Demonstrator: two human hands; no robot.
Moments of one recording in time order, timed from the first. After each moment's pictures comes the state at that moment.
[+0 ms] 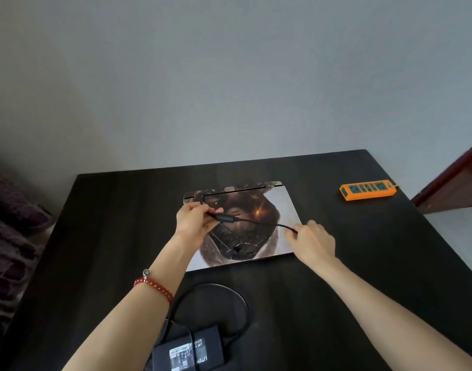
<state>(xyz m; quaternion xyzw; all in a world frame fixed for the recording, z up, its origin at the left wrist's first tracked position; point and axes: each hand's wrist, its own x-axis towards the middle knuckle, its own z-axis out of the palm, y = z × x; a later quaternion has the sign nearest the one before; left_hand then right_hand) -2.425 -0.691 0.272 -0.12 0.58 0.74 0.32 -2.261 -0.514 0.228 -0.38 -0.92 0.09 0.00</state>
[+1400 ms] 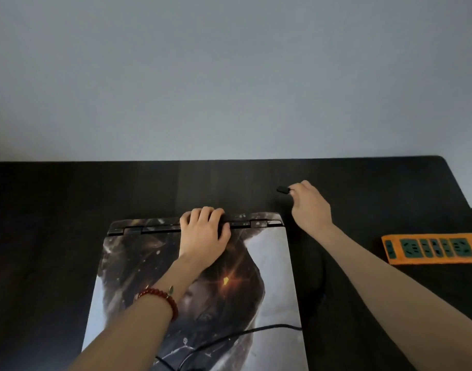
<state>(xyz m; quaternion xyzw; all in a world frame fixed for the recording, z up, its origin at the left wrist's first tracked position) -2.543 -0.482 0.081 0.29 0.95 0.11 0.09 -2.476 -0.251 0.096 -0.26 -0.94 0.21 0.03</state>
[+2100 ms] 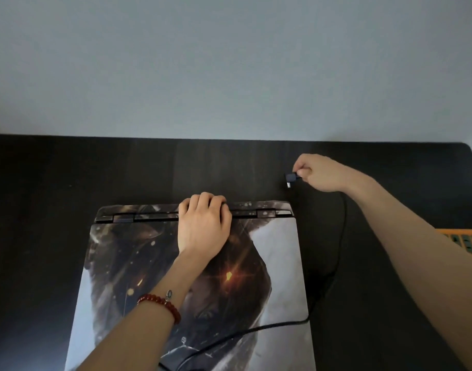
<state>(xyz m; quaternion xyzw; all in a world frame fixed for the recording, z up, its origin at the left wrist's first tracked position) -2.544 -0.479 0.073 0.26 0.95 0.16 0.02 -2.525 -0.212 0.122 -0.18 -0.92 0.24 -0.26</state>
